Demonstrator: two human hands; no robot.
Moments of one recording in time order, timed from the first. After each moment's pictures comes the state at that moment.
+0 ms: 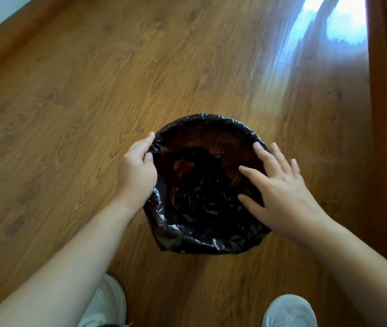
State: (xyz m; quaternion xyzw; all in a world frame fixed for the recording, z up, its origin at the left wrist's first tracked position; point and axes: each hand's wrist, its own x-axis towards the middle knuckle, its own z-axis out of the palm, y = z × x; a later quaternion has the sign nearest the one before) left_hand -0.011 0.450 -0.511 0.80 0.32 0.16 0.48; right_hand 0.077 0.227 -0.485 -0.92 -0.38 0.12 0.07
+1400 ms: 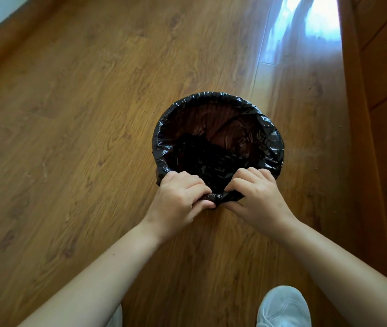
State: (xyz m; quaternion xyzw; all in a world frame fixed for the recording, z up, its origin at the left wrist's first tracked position) left_hand -0.010 0.389 -0.511 0.96 -0.06 0.09 0.25; right_hand 0.072 0.221 -0.509 -0.88 -0.42 0.01 0.22
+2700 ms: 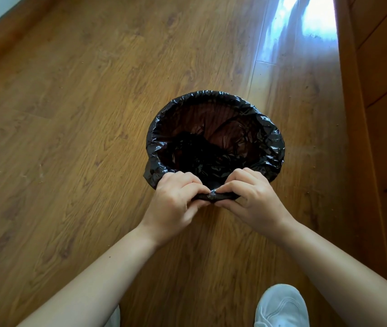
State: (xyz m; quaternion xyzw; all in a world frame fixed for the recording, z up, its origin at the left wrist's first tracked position) left_hand -0.013 0.384 -0.516 0.94 -0.04 0.13 0.31; right_hand 0.073 0.217 -0.513 -0.83 -0.46 0.02 0.31
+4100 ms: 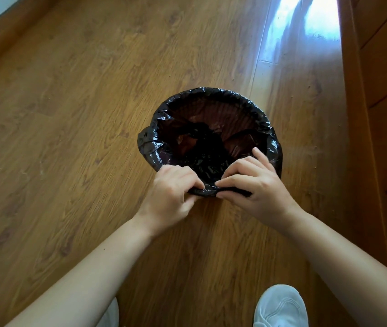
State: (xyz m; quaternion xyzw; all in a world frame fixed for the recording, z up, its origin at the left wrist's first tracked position) left_hand -0.006 0.393 -0.510 0.95 -0.04 0.11 0.29; right_hand 0.086 0.218 -0.500 -0.83 -0.48 -0.01 0.29
